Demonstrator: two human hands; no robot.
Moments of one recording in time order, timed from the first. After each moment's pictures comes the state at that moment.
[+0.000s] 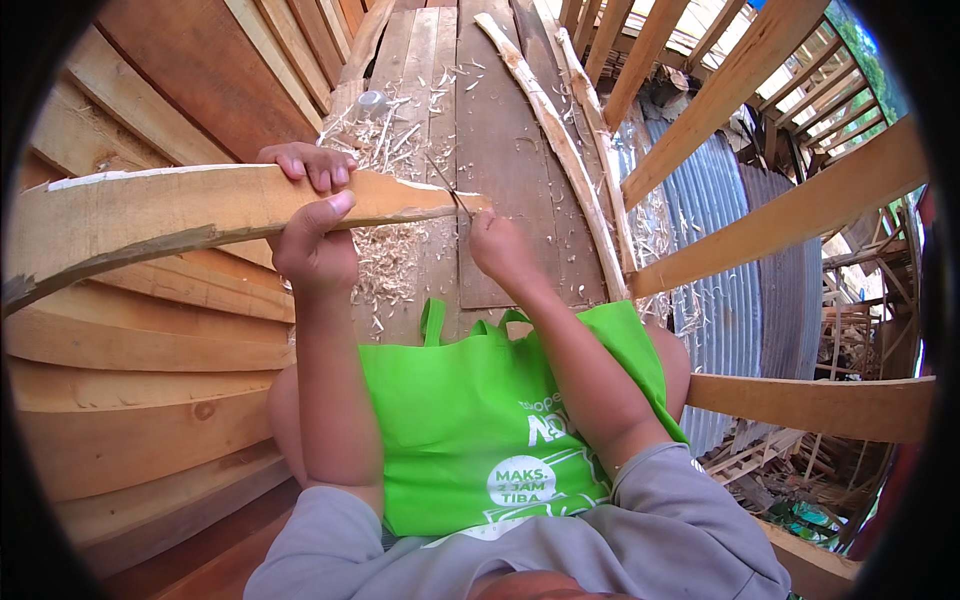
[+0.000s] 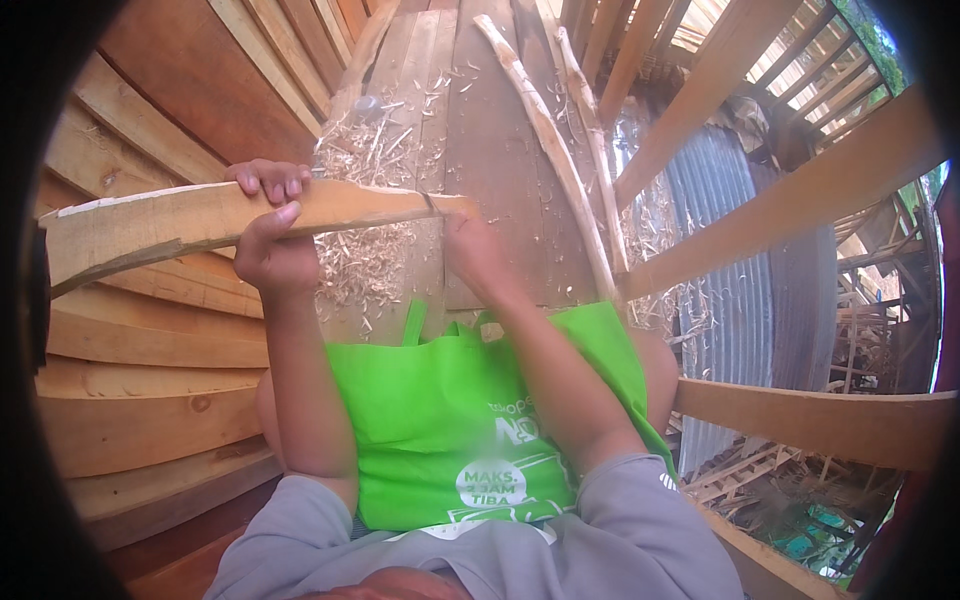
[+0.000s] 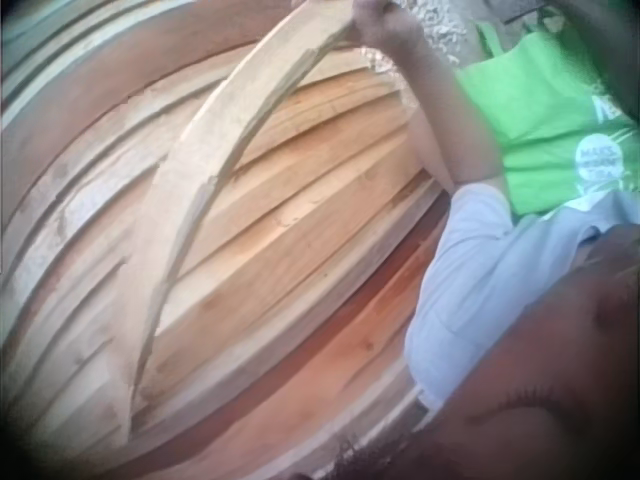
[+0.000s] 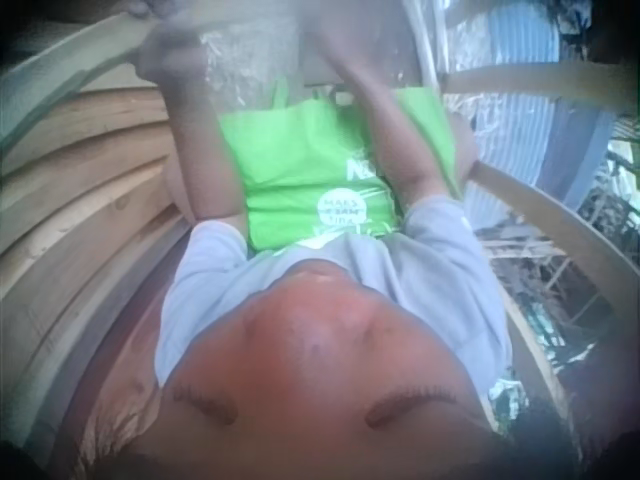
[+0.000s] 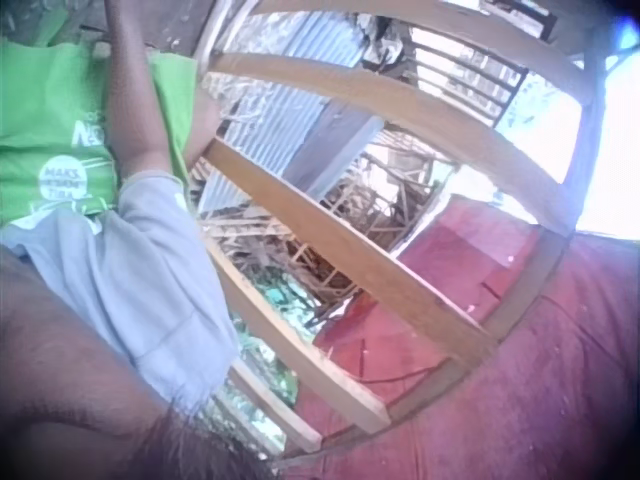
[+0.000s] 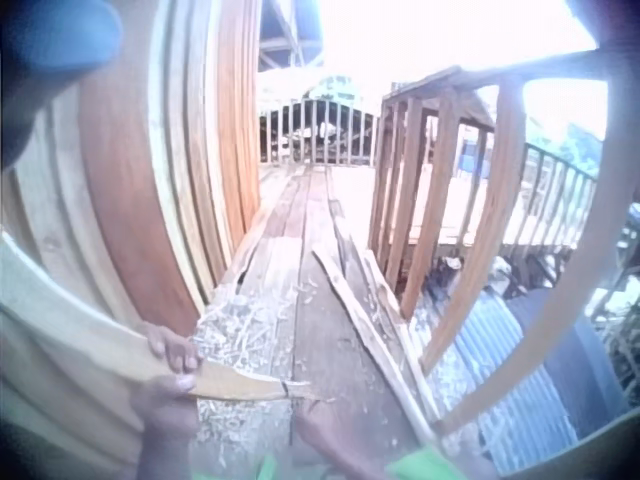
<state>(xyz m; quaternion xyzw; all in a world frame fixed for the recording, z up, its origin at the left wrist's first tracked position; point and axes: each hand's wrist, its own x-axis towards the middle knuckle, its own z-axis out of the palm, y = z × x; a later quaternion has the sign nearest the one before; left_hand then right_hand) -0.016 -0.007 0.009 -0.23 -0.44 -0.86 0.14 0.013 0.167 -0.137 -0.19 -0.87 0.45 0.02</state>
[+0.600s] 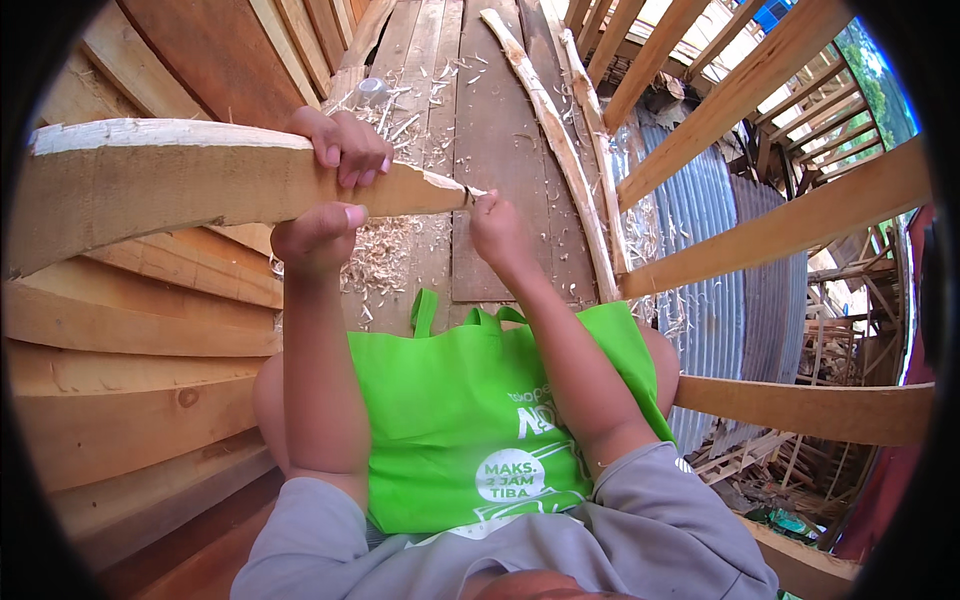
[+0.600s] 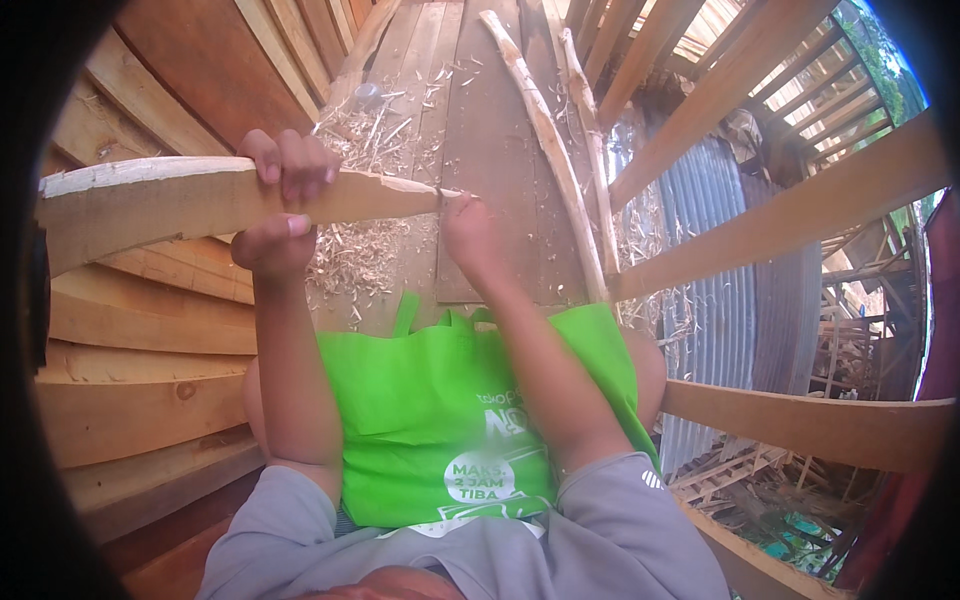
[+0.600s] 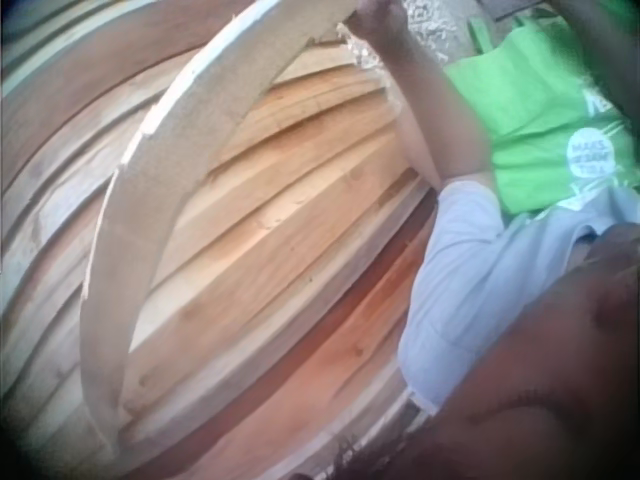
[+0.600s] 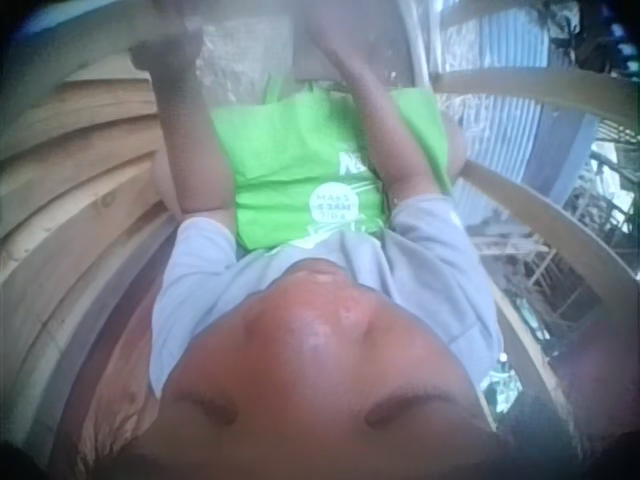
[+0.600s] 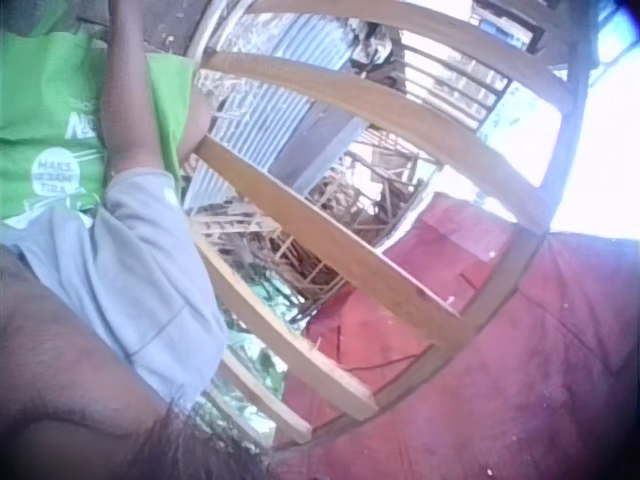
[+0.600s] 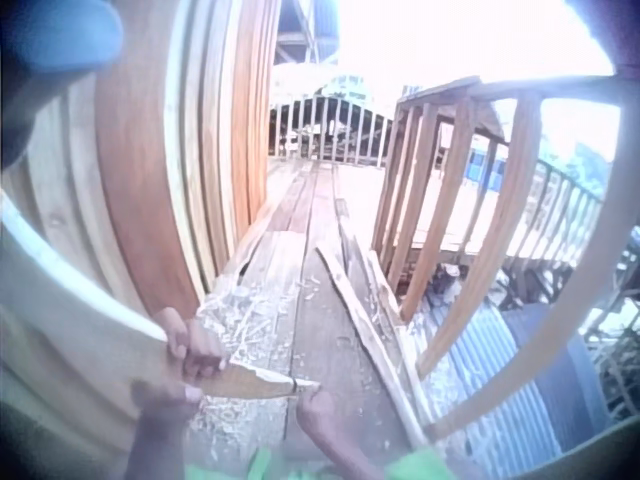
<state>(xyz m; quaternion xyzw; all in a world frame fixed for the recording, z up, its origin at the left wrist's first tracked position) -0.031 -0.014 0.007 -0.40 -0.40 -0.83 0.00 0.003 0.177 -0.144 -0.23 -0.88 0.41 0.03</state>
